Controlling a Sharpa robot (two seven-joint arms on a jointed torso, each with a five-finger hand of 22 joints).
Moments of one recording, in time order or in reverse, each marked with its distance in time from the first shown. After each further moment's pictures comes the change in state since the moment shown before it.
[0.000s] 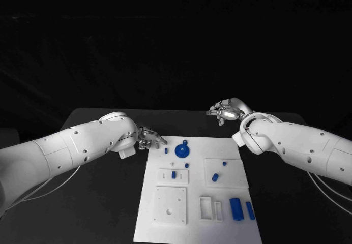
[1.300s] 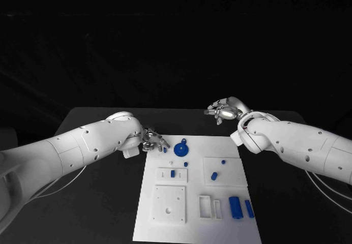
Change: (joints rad) left arm -0.012 0.075 -0.003 -0.083 -0.013 0.073 0.003; left_hand 0.041 0.077 -0.021 -0.038 0.000 -0.001 -0.002 0.006 0.002 -0.004 0.003 0.010 0.005 -0.005 0.002 0.012 0.005 0.000 -0.007 0.007 0.000 0.013; right arm 0.000 0.001 0.000 0.010 0.001 0.000 0.000; right_hand 0.000 0.000 0.000 0.000 0.004 0.001 0.000 0.000 -0.001 0.000 0.000 0.000 -0.003 0.000 0.000 0.000 0.000 0.000 0.000 0.000 0.000 0.001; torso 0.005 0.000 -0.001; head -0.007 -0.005
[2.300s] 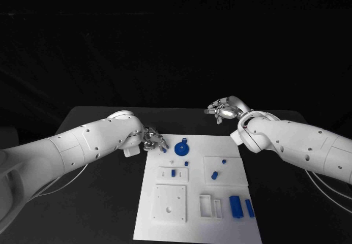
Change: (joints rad) left arm 0.000 0.003 0.000 -0.008 0.003 0.017 0.021; left_hand 0.092 0.102 0.016 -0.109 0.014 0.007 0.000 0.002 -0.003 0.004 -0.003 0.000 -0.001 -0.001 0.002 0.008 0.001 0.000 0.000 0.000 0.004 0.005; right arm 0.000 0.006 0.000 -0.005 0.000 0.000 0.000; right_hand 0.000 0.000 0.000 0.000 0.000 -0.003 0.001 0.000 -0.001 0.000 0.000 0.004 -0.002 0.000 0.000 0.000 0.000 0.000 0.000 0.000 0.000 0.001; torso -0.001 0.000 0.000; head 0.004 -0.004
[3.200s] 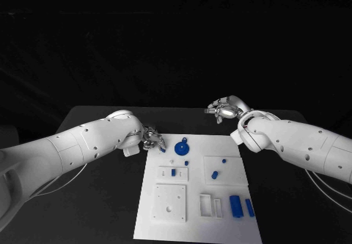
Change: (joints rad) left arm 0.000 -0.011 0.001 0.010 0.002 -0.010 0.008; left_hand 0.046 0.053 0.020 -0.051 0.126 0.066 -0.013 0.028 -0.002 0.038 -0.017 0.000 -0.005 0.028 -0.013 0.011 0.000 -0.007 0.013 -0.005 0.012 0.005; right arm 0.000 0.001 0.000 -0.001 0.001 0.000 0.001; right_hand 0.000 0.000 0.000 0.000 0.000 -0.002 -0.002 0.000 0.000 0.000 0.000 0.000 -0.001 0.000 0.000 0.000 0.001 0.000 0.000 0.000 -0.004 0.001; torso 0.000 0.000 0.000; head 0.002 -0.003
